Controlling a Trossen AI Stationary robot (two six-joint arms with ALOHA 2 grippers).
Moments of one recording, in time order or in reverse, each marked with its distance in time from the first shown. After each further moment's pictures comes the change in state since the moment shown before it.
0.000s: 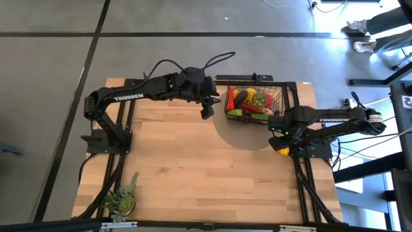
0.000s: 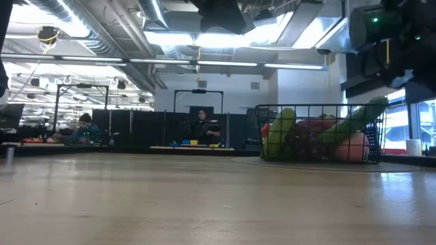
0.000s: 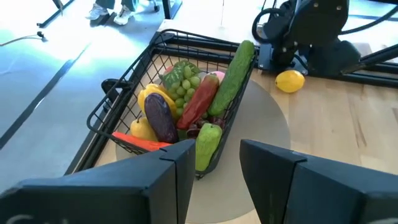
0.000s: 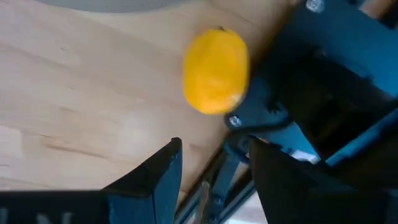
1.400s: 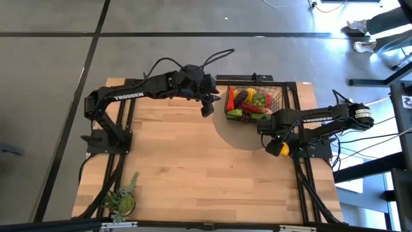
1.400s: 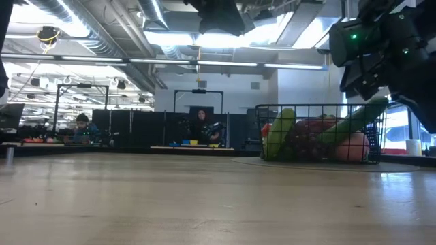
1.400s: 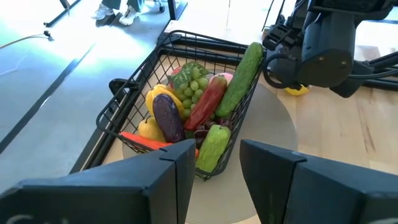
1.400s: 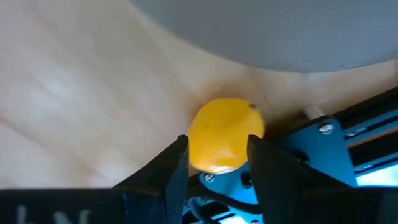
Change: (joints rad) left arm 0.024 0.000 0.000 0.007 0.001 0.002; right arm 0.032 0.230 0.017 0.147 0.120 -0.550
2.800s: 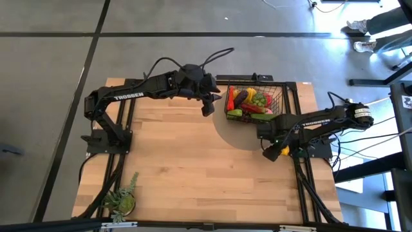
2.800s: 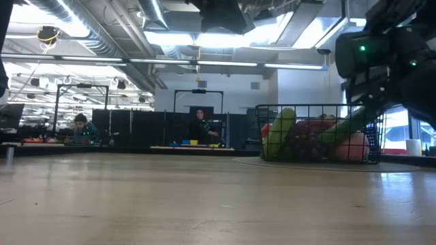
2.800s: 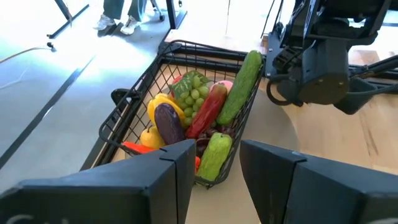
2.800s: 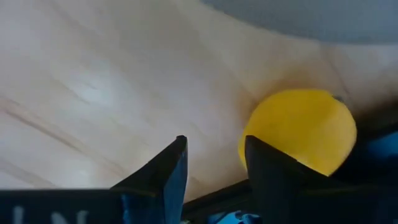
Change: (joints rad) left arm 0.000 0.001 0.001 0.029 0.000 0.025; right arm 0.044 0.005 -0.122 0.172 -0.170 0.167
